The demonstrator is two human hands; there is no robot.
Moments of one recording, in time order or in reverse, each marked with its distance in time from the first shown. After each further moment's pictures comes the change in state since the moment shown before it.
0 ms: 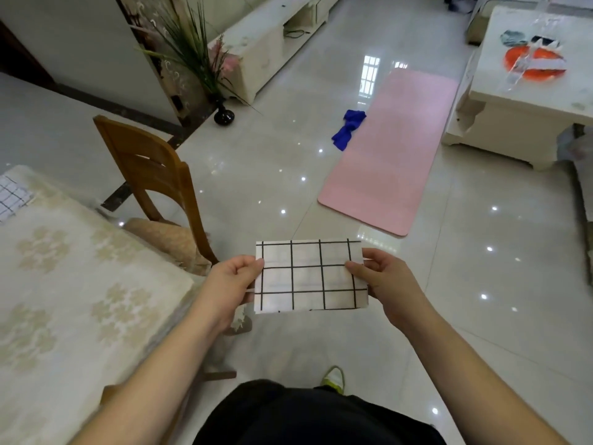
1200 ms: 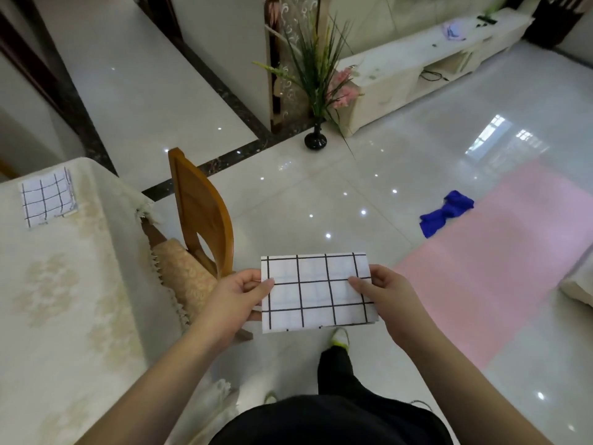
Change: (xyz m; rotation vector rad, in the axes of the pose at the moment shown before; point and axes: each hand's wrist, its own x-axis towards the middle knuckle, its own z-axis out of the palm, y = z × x) left_hand 0.302 0.165 -0.110 -0.195 0.276 -0.045; right_hand 0.386 -0.203 0.205 -0.289 -0.393 -0.002
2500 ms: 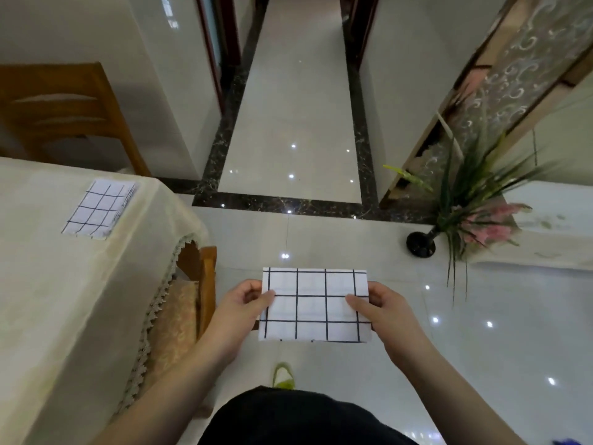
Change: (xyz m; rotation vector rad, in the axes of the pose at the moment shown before) left_hand 0.331 0.150 -0.061 -0.385 0.603 -0.040; right_hand 0.442 -0.234 0.128 -0.390 -0.569 -0.044
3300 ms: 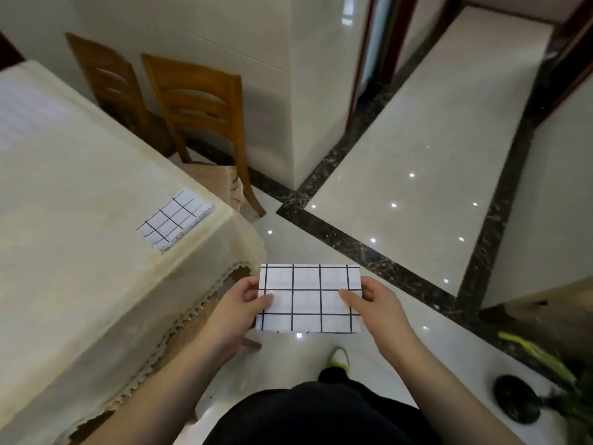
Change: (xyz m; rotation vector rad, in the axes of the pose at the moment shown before) left_hand 0.170 0.107 -0.040 -0.333 0.453 -0.106; right_hand 0.293 -0.153 0.097 -0.210 -0.493 -0.036
